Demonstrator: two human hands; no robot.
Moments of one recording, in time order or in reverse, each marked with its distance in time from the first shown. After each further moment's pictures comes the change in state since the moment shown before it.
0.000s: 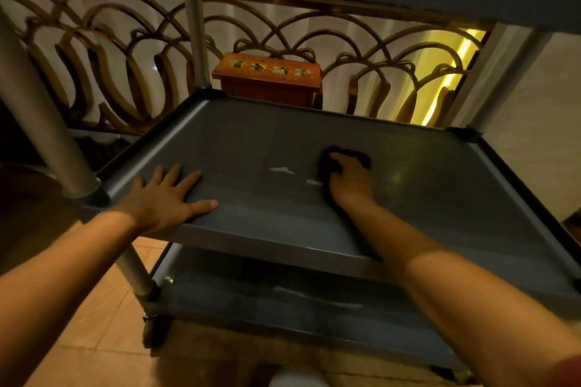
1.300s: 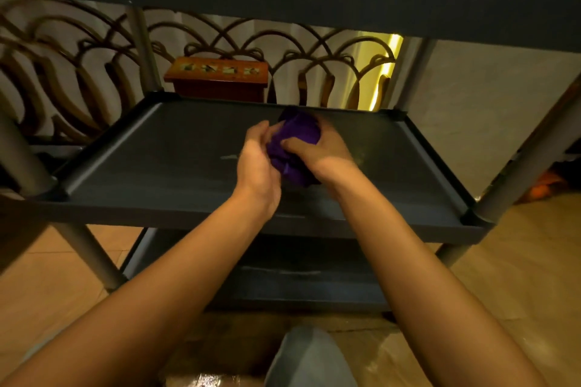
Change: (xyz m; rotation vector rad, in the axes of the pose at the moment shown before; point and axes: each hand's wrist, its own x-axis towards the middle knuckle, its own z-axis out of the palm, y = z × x) left_hand -0.143 0.275 -0.062 -2.185 -0.004 0.210; right_hand -0.104 -0.024 -0.132 0.584 -0.053 0.048
